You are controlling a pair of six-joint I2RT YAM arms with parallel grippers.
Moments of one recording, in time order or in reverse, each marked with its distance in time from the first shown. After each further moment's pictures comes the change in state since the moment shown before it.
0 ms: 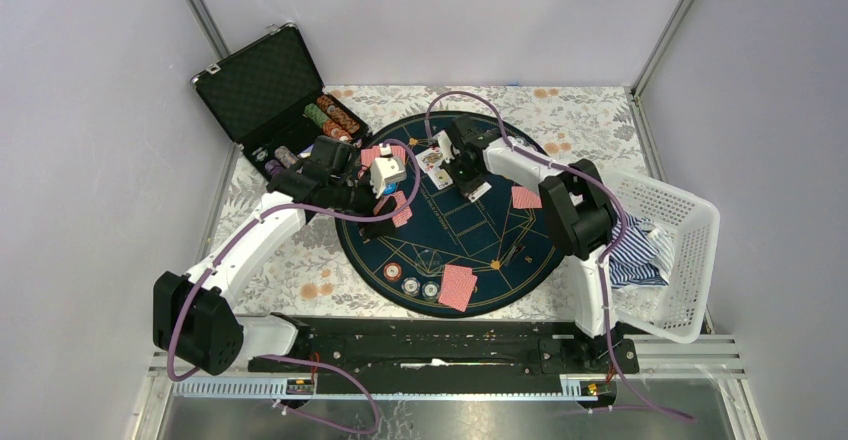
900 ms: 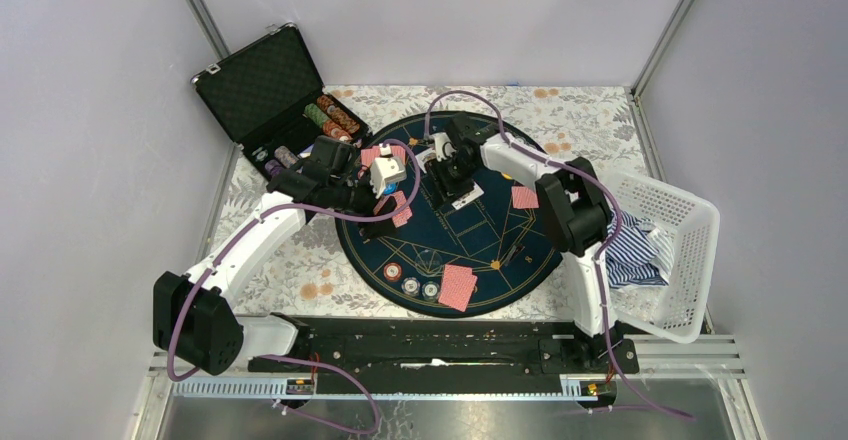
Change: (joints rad) left arm 0.000 0.000 0.000 0.000 0.000 0.000; right arm -0.005 0.056 0.079 -0.066 -0.338 0.201
